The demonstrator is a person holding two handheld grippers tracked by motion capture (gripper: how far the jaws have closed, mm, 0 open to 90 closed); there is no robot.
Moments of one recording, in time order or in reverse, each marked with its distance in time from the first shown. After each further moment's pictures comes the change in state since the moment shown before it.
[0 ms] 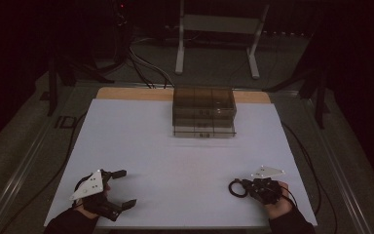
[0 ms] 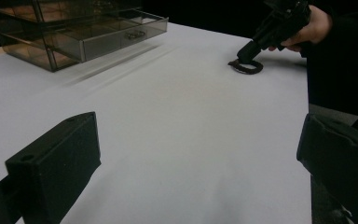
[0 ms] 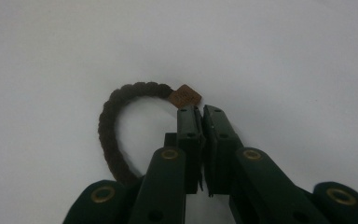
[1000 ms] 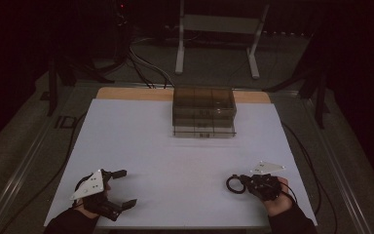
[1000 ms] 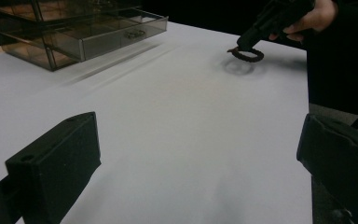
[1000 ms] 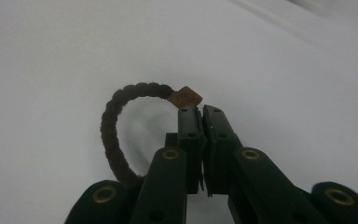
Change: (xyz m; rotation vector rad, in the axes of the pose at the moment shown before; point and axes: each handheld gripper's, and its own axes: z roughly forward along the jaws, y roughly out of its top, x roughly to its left) left arm 0.000 0.000 0.001 0.003 0.000 -0.003; right arm 0.004 0.021 -0.011 -0.035 0.011 -0.029
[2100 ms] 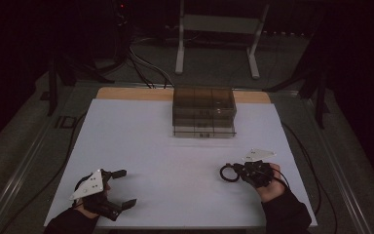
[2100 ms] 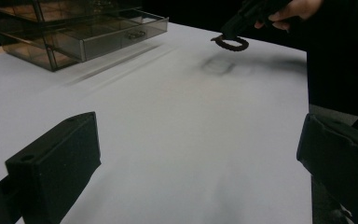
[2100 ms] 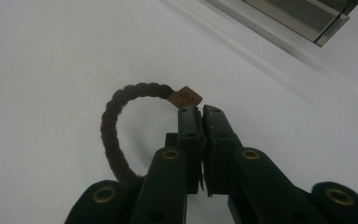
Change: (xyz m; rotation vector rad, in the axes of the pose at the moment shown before) left arm 0.000 0.000 0.000 -0.003 -0.001 0.001; right arm -0.002 0.040 0.010 -0.005 0.001 -0.060
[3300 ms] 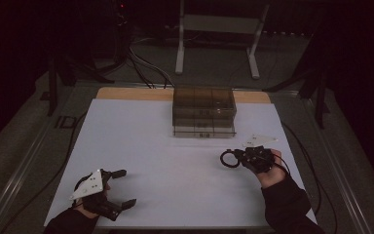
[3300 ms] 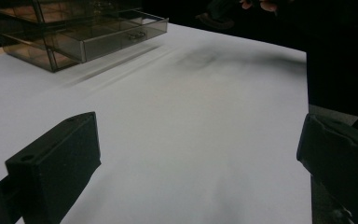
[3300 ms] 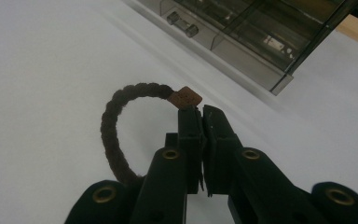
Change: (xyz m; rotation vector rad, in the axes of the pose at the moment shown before) left arm 0.000 0.000 -0.001 -0.004 0.001 -0.002; right arm -0.019 0.034 -0.006 -0.045 -0.040 -0.013
